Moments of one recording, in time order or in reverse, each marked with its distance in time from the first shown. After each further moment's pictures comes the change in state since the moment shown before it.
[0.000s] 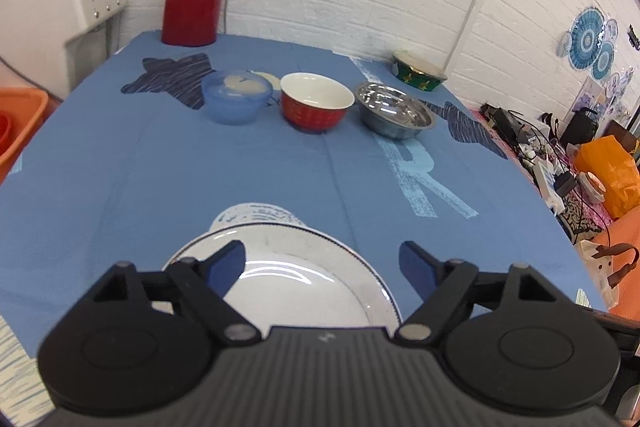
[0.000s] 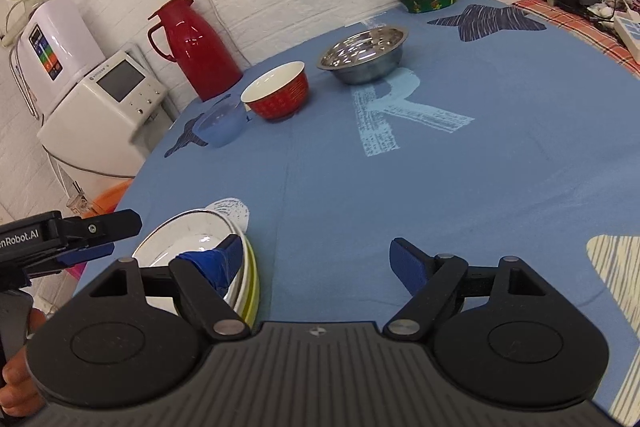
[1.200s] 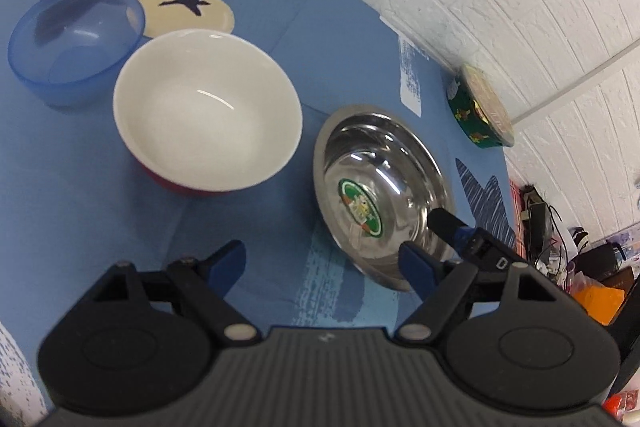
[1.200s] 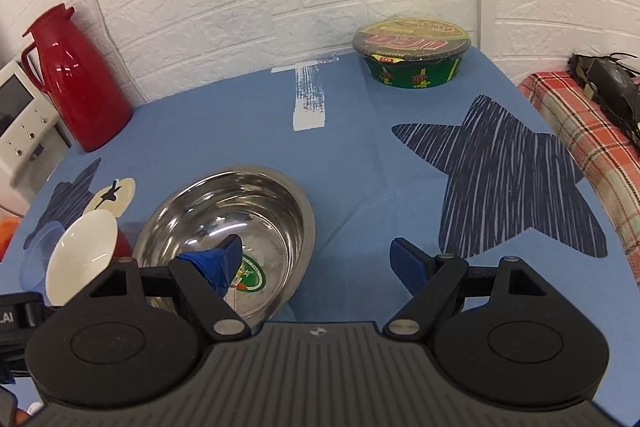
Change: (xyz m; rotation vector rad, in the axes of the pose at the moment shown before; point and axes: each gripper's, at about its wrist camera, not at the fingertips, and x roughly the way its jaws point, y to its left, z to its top) left arm 0.260 -0.055 0.144 -0.523 0.187 0.040; right arm 0.214 -0.092 0.238 -0.173 0.103 -0.139
